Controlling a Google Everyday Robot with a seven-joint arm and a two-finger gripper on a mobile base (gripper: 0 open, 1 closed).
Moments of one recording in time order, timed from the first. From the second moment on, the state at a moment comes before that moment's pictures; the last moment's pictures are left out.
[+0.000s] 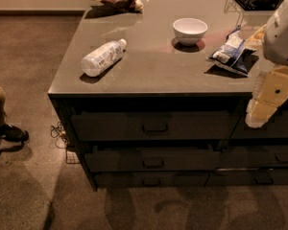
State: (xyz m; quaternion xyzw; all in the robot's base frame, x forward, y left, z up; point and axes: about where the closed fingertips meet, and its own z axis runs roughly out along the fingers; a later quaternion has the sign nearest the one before) arm 0.438 -0.216 0.978 -0.60 0.78 -0.04 0.16
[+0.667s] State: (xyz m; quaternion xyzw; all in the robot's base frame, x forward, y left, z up) arm 0.437 -0.224 0.952 -0.60 0.78 -0.01 0.17
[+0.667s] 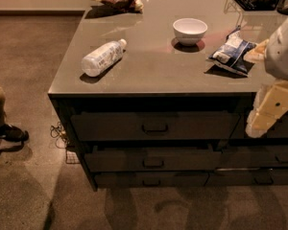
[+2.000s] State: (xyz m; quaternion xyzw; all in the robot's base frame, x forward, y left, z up) arm 0.439 -0.234 0.778 -0.61 0.74 0.16 0.24
